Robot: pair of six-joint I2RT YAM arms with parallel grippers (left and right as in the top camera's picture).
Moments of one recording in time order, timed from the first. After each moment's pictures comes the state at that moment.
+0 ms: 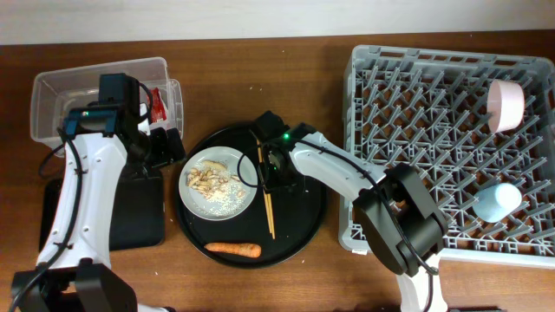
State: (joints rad) left arm 0.06 1.62 1.44 -1.19 0.02 -0.26; right arm 0.65 2.12 1.52 -0.84 -0.08 0.40
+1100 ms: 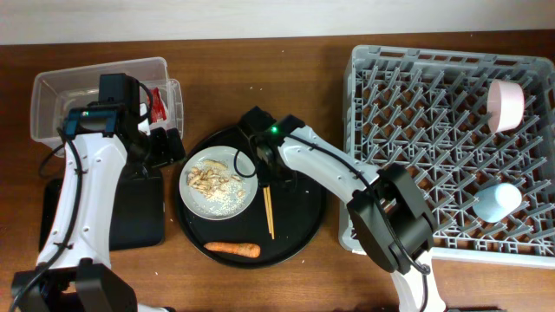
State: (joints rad) left arm 0.06 1.62 1.44 -1.19 0.02 -0.26; right arm 0.69 2.17 1.67 -1.00 0.03 0.55
